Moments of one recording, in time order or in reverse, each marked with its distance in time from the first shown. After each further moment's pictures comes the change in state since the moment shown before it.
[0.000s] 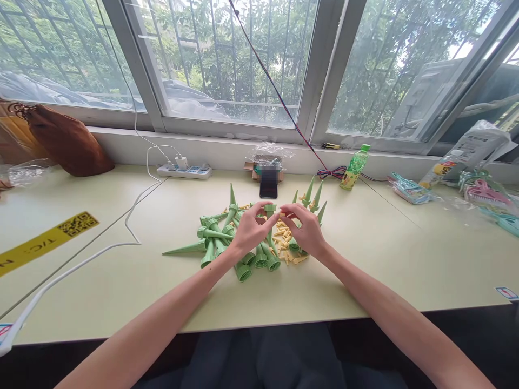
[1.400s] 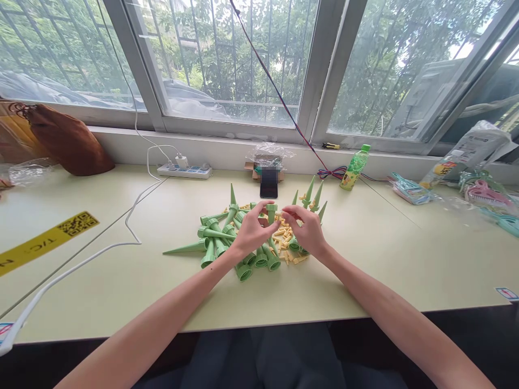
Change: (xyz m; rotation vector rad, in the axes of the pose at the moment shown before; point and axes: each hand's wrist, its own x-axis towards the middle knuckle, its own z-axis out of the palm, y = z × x) left_hand -0.002 0.003 0.000 0.011 -0.076 -0.008; right_hand 0.000 0.000 0.000 -0.027 0.056 0.095
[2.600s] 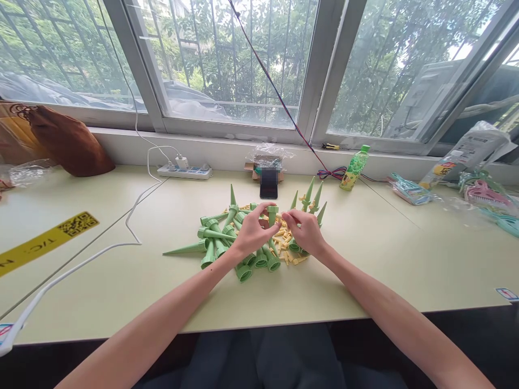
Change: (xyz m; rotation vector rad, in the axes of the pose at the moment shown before) left_hand -0.001 0.004 0.000 -0.028 -0.017 -0.003; right_hand 0.000 0.003 -0.001 -0.135 -0.095 0.014
